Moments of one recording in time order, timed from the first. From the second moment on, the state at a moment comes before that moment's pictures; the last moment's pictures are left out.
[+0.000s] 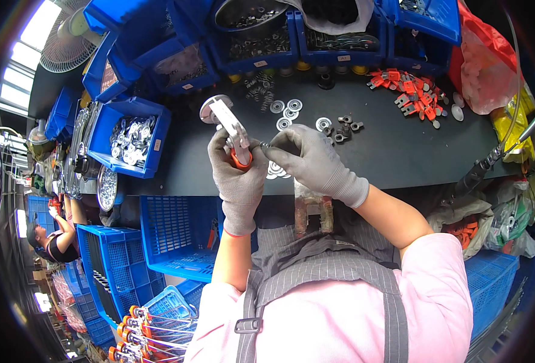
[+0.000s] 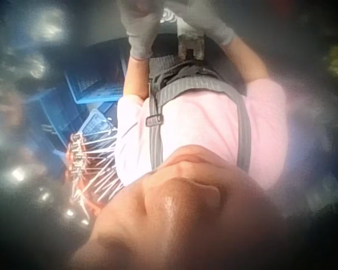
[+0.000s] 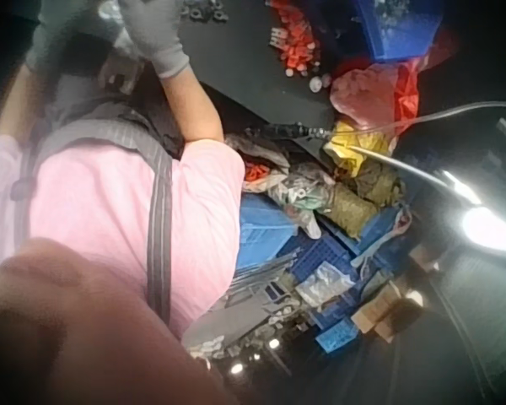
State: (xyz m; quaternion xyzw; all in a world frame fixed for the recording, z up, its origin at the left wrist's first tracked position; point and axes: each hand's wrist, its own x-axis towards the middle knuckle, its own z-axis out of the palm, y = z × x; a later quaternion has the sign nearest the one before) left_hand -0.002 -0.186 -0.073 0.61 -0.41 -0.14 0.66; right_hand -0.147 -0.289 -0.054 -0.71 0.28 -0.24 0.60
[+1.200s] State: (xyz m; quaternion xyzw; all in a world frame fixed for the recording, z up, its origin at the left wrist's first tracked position) left_hand 0.009 -0.151 -0.078 0.64 -0.39 -0.05 0.66; right_hand -0.156 -0.290 -0.067 -0.86 0.21 -0.32 0.33
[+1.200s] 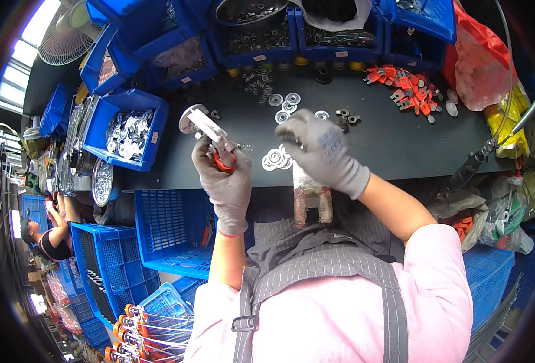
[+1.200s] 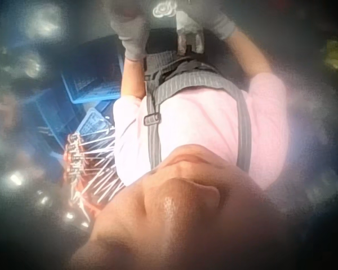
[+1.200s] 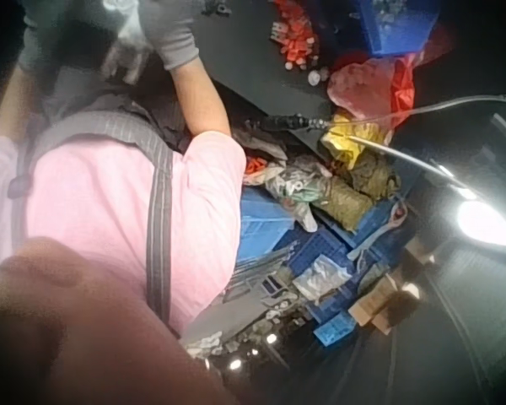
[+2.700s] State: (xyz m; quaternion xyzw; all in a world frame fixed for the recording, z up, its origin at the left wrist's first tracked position) left_hand -0.090 -0.176 -0.038 0.50 -0.37 -0.39 0.68; right_hand -0.233 -0.262 -0.020 -0.56 0.21 -0.47 0.65
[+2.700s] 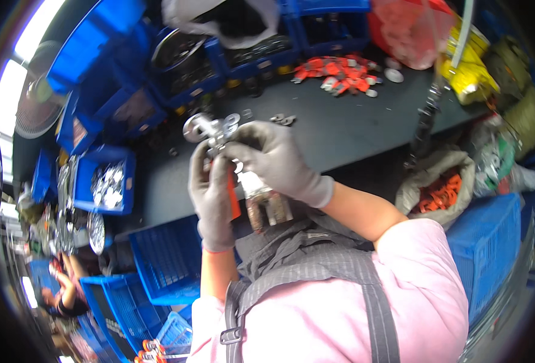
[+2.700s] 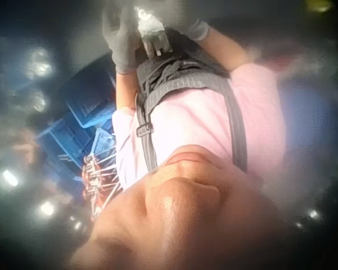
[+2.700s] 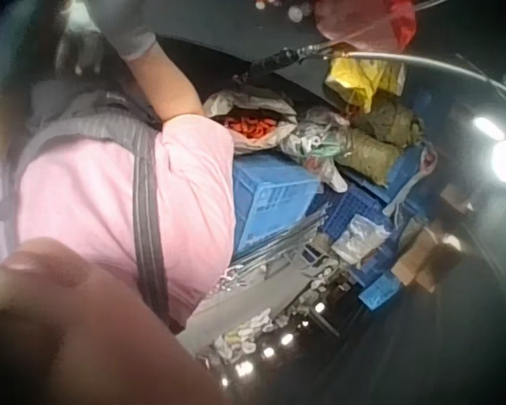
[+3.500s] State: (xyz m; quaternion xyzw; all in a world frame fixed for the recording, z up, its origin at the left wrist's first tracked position) left_hand -0.120 -0.214 -0.039 0.48 -0.38 -0.45 0.65; right_hand -0.470 -0.457 -0.140 -0.80 0.55 -0.21 0.09
